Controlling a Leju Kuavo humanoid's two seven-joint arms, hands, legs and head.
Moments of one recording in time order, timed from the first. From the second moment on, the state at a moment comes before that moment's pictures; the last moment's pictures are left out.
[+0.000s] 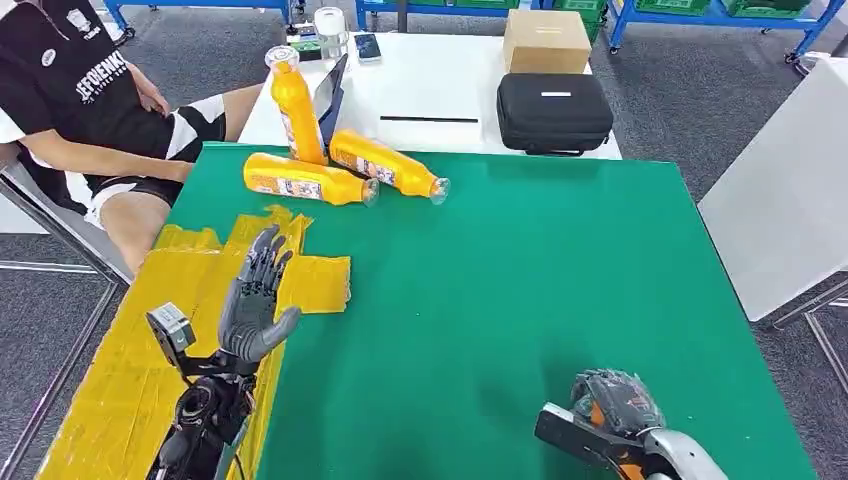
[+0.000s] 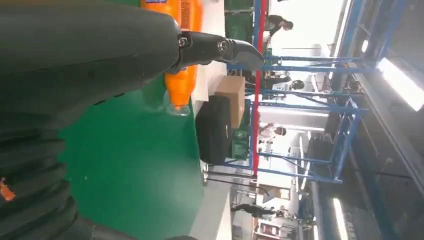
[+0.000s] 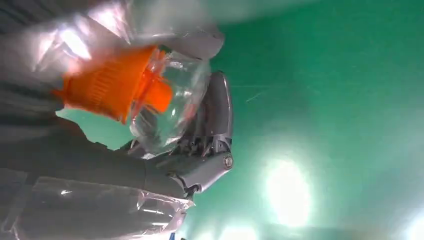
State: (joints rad) left arm -0.15 -0.12 0.00 -1.22 0.03 -0.39 -0.63; right arm 0.19 -0.11 -0.06 -1.51 1.21 0.14 -0.23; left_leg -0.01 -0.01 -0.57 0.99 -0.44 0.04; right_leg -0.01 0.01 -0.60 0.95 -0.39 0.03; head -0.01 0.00
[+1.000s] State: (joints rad) left arm -0.16 -0.15 -0.05 -1.26 0.01 -0.38 -0.62; right arm -0.10 0.04 0.12 -1.26 1.22 -0.35 -0.29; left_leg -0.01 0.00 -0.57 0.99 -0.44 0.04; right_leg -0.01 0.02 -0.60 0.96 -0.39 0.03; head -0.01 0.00
